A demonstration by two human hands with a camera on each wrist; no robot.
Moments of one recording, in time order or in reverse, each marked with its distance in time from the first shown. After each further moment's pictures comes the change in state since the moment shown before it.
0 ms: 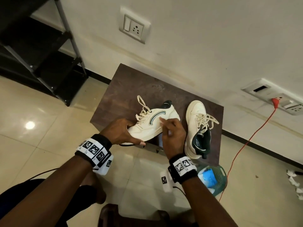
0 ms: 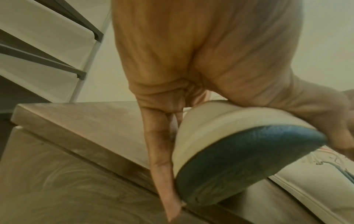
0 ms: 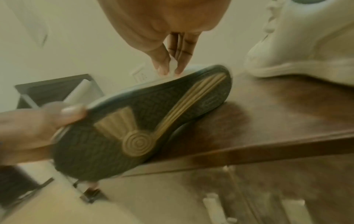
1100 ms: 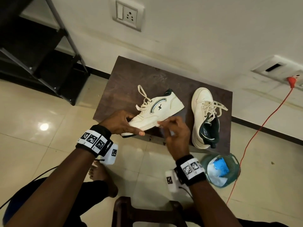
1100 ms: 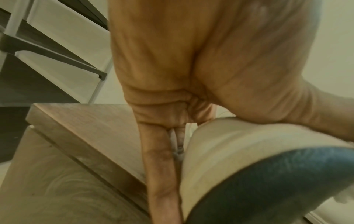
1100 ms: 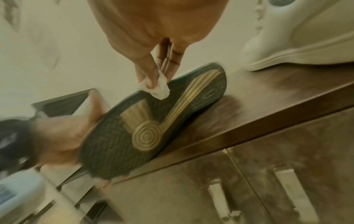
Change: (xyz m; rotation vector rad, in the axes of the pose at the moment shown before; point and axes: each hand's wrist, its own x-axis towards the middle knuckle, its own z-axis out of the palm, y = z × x) left_hand 0.009 -0.005 -0.014 -0.099 -0.154 -0.056; right_hand -0.029 0.010 -0.002 0.115 -0.038 -0.040
